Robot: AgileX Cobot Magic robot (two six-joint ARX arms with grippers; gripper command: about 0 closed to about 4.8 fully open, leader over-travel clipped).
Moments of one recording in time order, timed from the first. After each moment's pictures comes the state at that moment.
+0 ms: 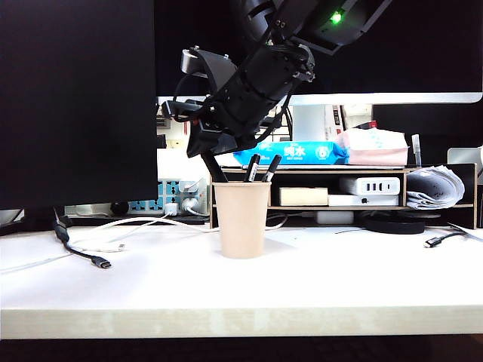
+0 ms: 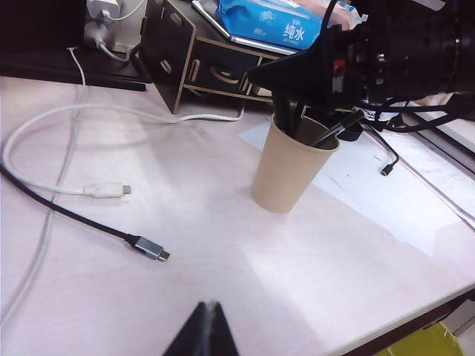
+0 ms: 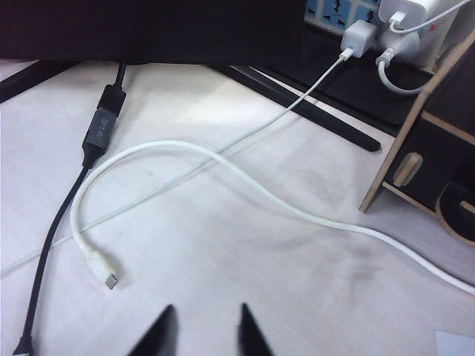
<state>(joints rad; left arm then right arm) -0.17 0.00 0.01 -0.12 0.38 -0.29 0.69 1.87 1.27 0.17 -0.02 0.00</state>
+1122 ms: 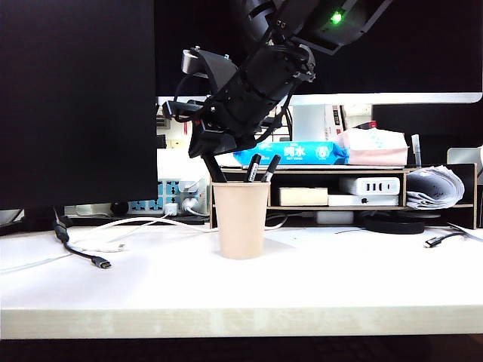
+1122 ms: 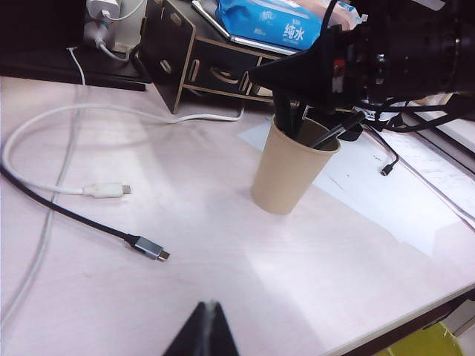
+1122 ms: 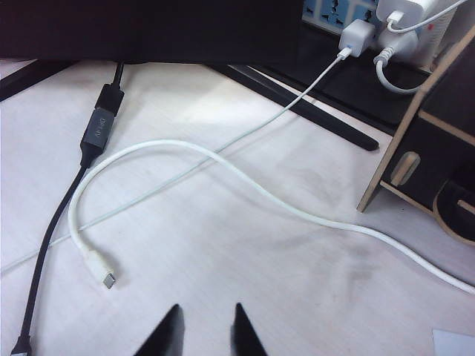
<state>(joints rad) -0.17 0.00 0.01 -0.12 0.38 -0.29 0.69 1.87 1.27 0.17 -0.02 0.00</state>
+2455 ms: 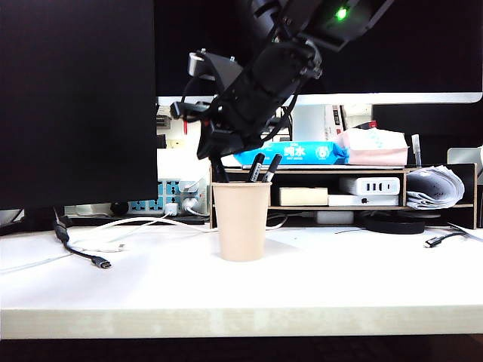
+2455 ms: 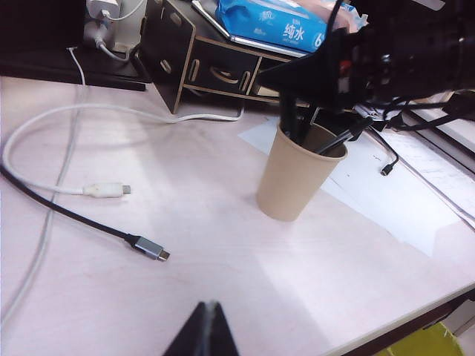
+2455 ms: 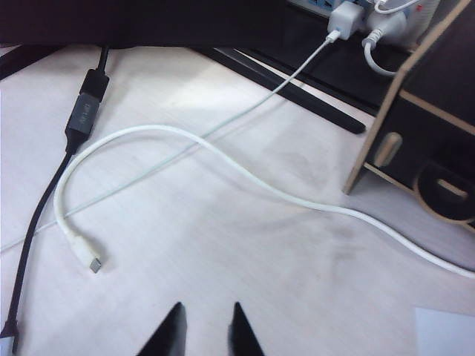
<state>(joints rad) -0.17 0.00 0.01 -0.13 0.38 -0.29 0.68 1.85 1.27 0.11 -0.02 0.00</state>
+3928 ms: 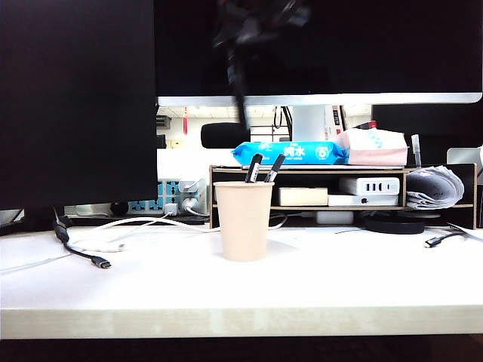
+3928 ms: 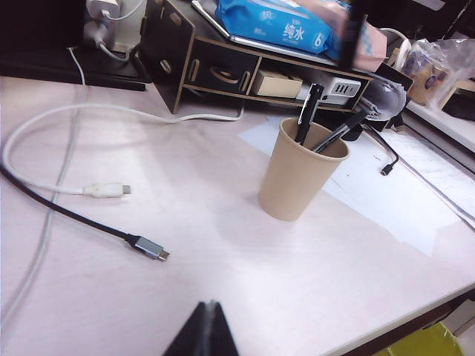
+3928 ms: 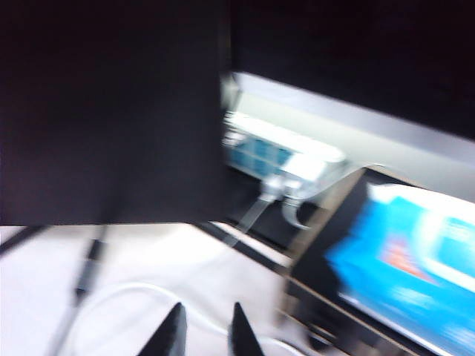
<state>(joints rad) -0.17 0.00 0.01 -0.13 0.38 -0.29 0.64 1.64 1.43 0.00 0.05 -0.01</state>
